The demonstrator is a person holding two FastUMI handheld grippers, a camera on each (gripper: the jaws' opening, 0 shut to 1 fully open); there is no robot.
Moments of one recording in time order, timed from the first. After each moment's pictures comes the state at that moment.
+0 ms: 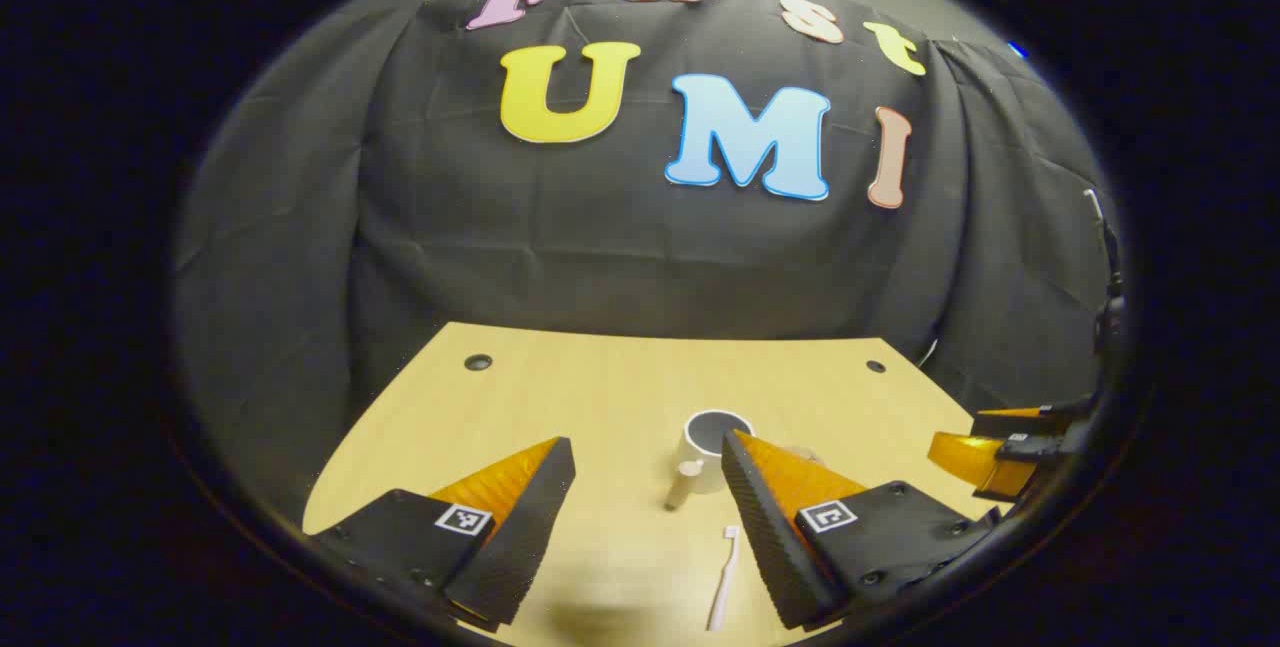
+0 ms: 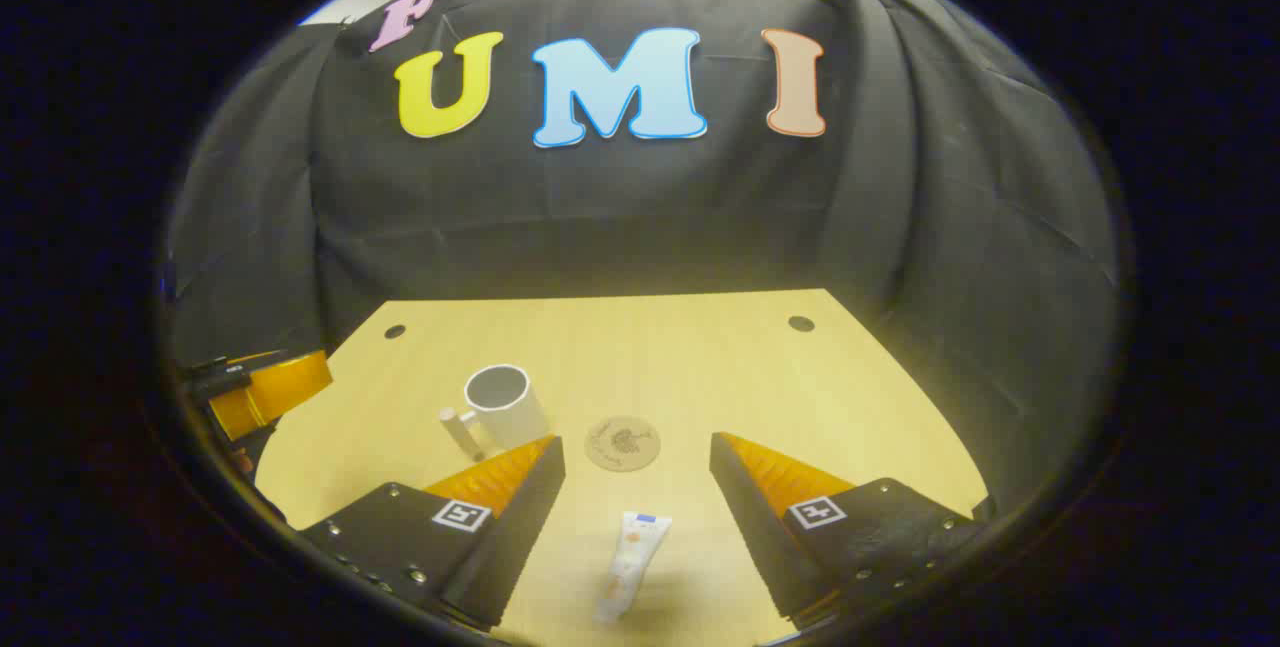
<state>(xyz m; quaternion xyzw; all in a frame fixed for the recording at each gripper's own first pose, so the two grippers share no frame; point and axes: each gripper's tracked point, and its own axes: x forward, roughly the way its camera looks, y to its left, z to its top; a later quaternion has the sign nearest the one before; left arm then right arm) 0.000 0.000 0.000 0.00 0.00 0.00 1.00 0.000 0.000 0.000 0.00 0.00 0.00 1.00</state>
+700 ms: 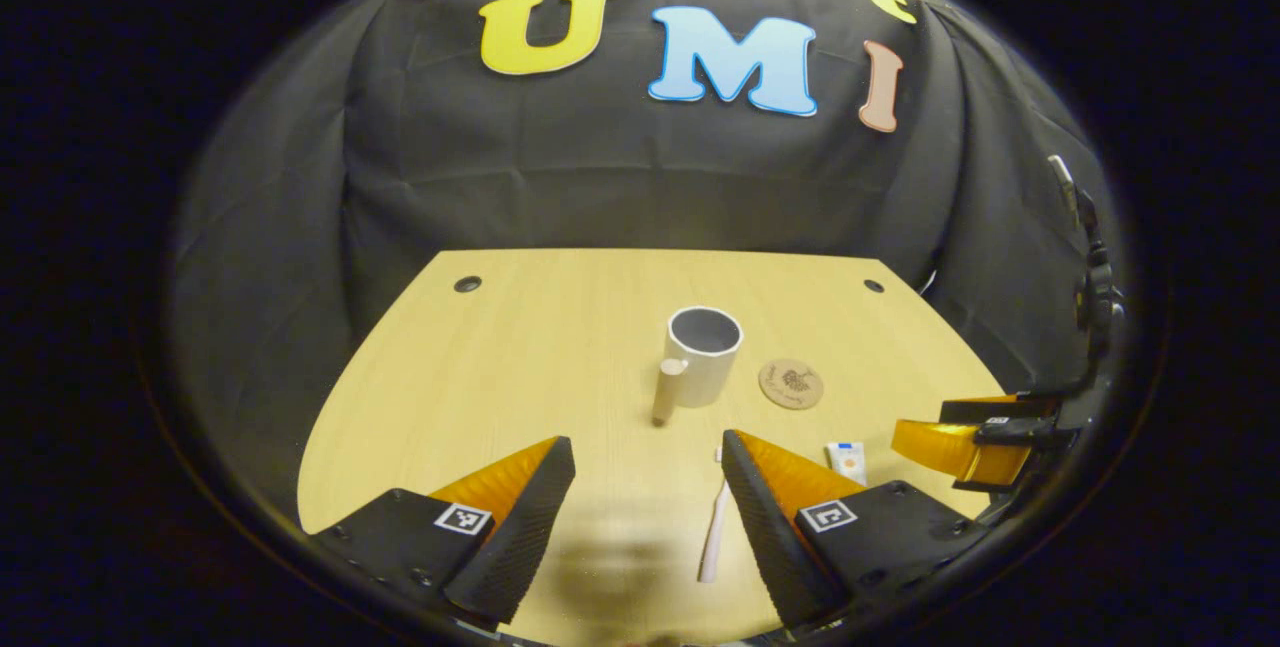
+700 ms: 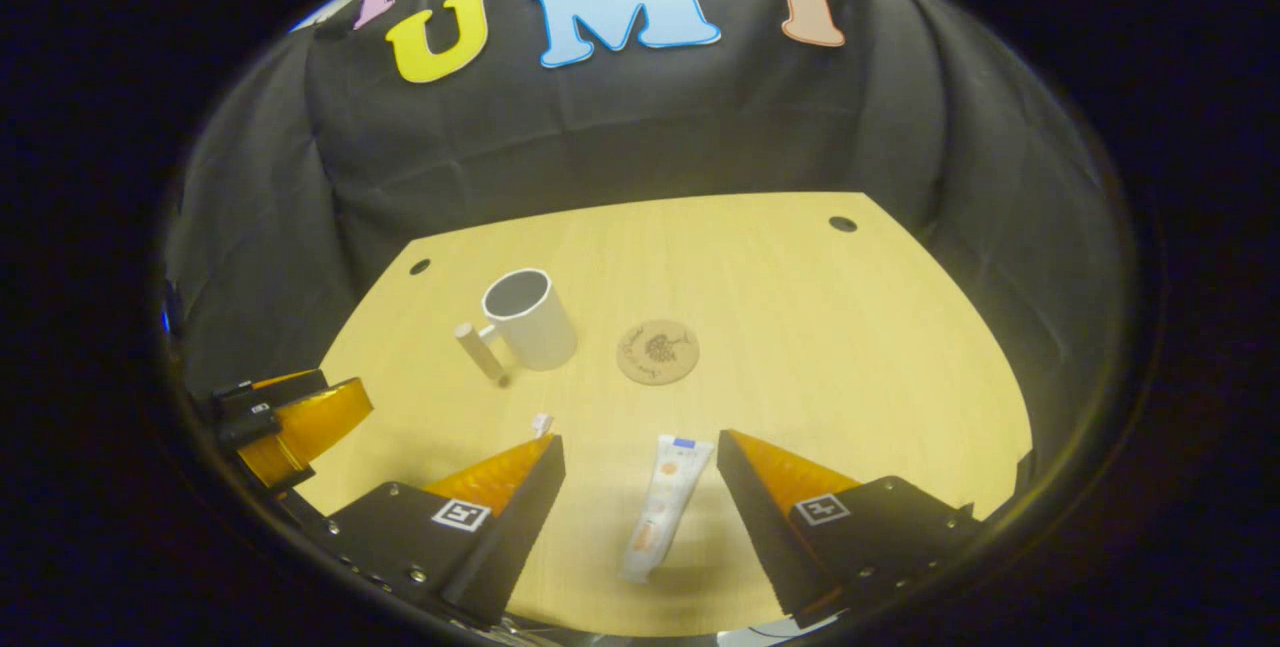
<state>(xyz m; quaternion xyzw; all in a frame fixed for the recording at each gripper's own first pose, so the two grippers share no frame) -0.018 -0.010 -0.093 0.02 0.12 0.01 0.99 0.014 0.013 -0.068 0.03 0.13 0.05 0.99</state>
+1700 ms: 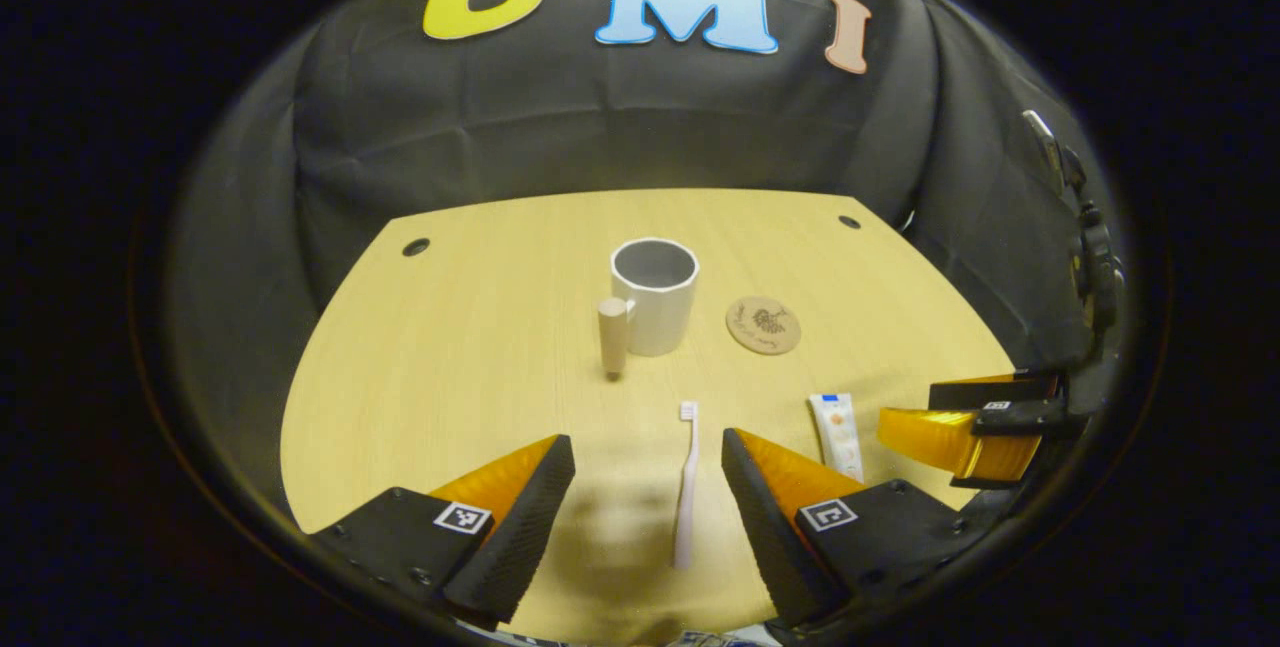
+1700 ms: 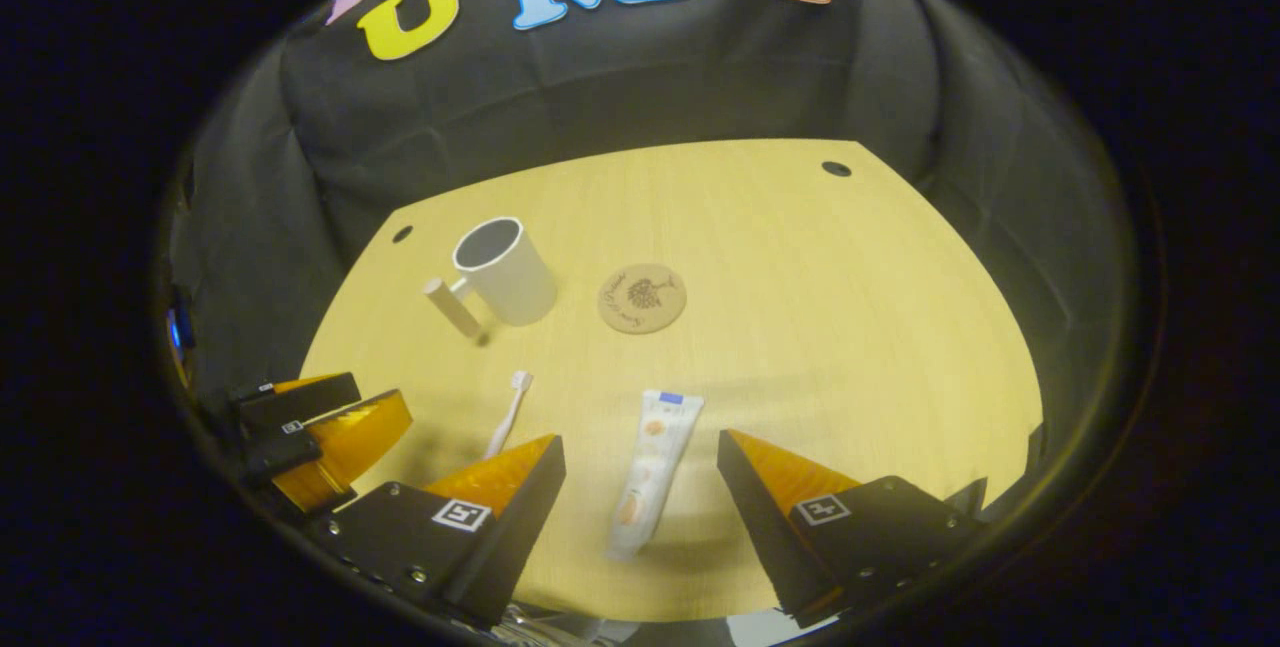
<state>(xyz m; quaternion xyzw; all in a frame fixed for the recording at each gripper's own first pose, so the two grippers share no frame) 0.005 -0.039 -0.148 0.06 0.21 -0.02 0.98 0.023 0.002 -0.110 0.04 0.20 0.04 0.98</state>
